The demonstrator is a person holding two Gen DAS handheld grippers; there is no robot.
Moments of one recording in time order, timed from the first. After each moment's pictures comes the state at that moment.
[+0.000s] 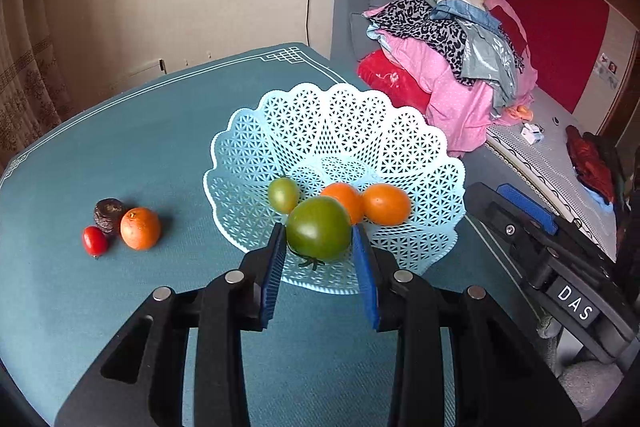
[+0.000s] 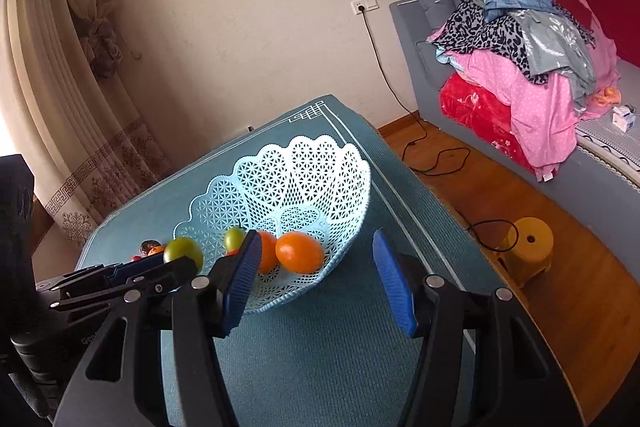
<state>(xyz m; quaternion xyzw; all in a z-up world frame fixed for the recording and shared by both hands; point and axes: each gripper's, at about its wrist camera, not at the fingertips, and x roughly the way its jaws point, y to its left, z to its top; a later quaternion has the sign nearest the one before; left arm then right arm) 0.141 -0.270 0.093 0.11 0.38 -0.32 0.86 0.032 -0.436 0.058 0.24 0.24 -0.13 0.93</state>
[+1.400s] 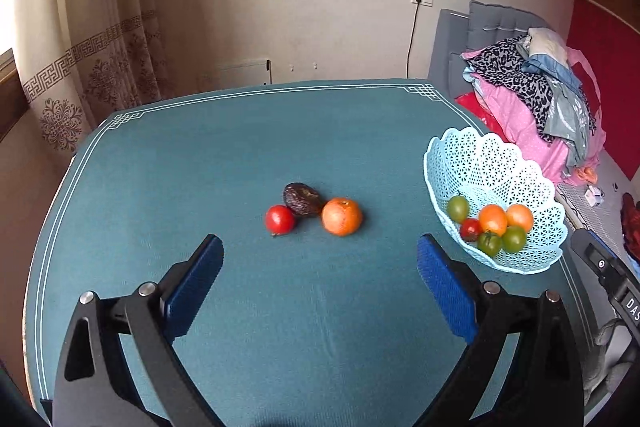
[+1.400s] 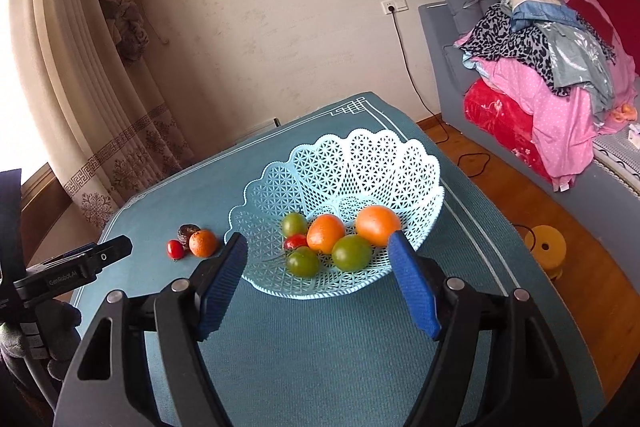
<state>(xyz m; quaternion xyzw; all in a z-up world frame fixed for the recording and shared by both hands) 0.175 -0.112 0.119 0.05 0.36 -0.17 0.92 0.034 -0.384 0.079 0.22 0.24 -0.09 0.94</state>
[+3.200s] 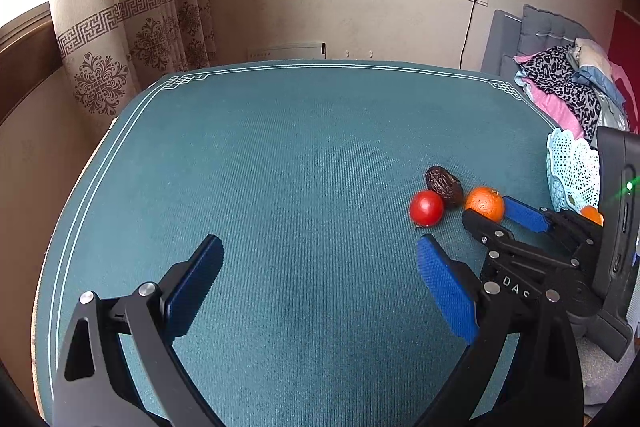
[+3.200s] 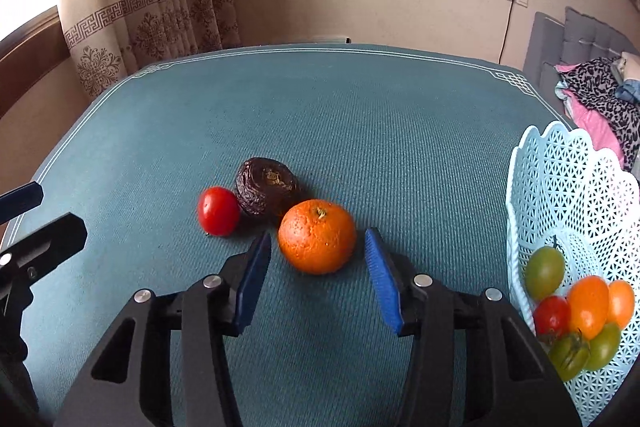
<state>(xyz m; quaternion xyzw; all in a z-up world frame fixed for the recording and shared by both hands) 0.234 -0.027 0.071 0.04 0.38 -0.09 0.92 0.235 -0.219 0.024 0.04 0.38 0.00 0.92</state>
